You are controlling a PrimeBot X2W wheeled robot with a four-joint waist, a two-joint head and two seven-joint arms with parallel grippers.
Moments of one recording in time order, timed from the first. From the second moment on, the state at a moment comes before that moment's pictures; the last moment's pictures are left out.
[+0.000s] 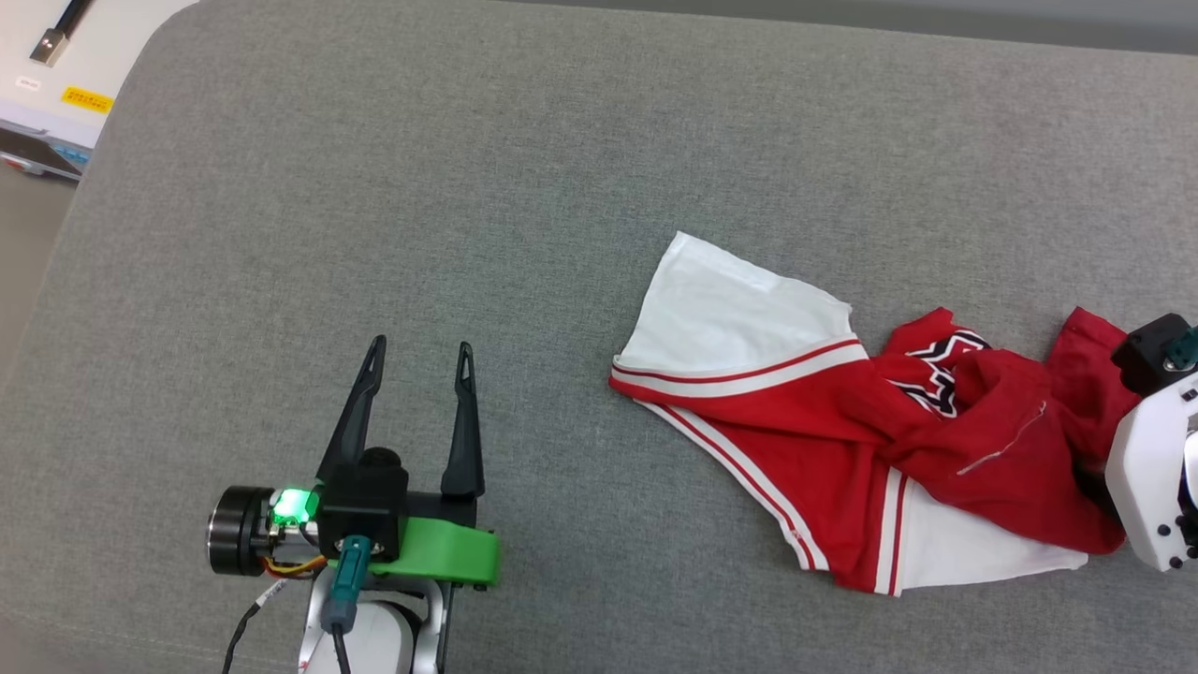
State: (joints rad) left arm -0.10 0.09 -0.21 0.00 0.00 0.14 -0.26; right arm -0.39 -0.79 0.55 0.22 0.69 0.13 0.66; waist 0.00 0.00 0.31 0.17
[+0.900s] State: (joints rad) left arm -0.11 0.08 -0.24 0.00 -0.01 0.15 -0.26; right arm -0.77 -0.74 0.49 0.17 0.61 0.13 0.38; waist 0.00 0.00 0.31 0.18
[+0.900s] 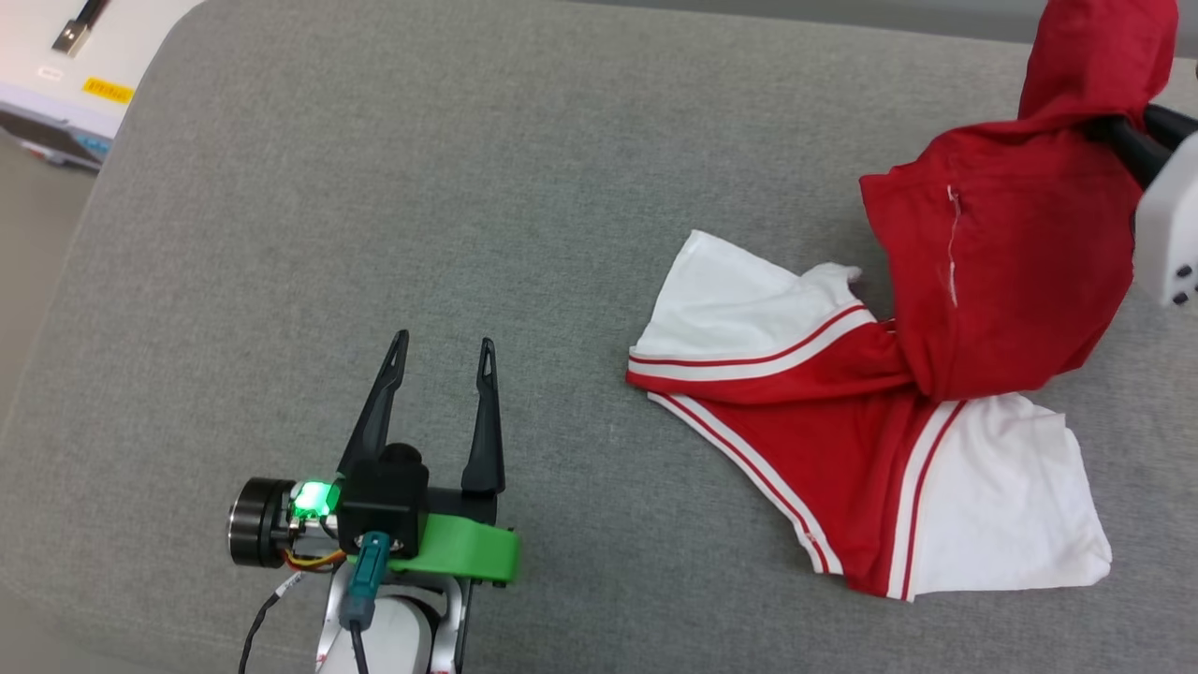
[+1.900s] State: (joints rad) left arm -0.13 0.10 -0.22 0.01 -0.02 0.15 -0.26; right arm -0.82 -0.60 0.57 0.64 0.55 0.13 -0.18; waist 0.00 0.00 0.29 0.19
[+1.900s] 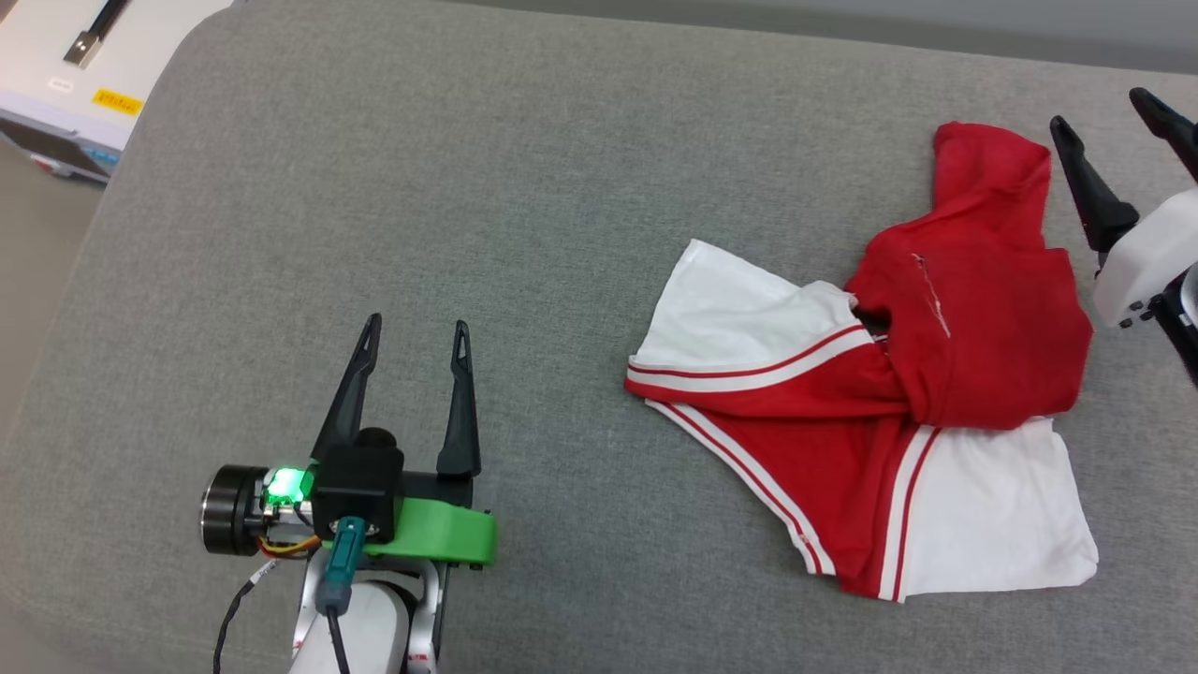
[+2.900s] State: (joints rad) left arm -0.75 0.36 -0.40 0.32 -0.34 -0.13 0.09; right arm -0.13 -0.14 0.03 -0.02 0.14 0.13 -0.25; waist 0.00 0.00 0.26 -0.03
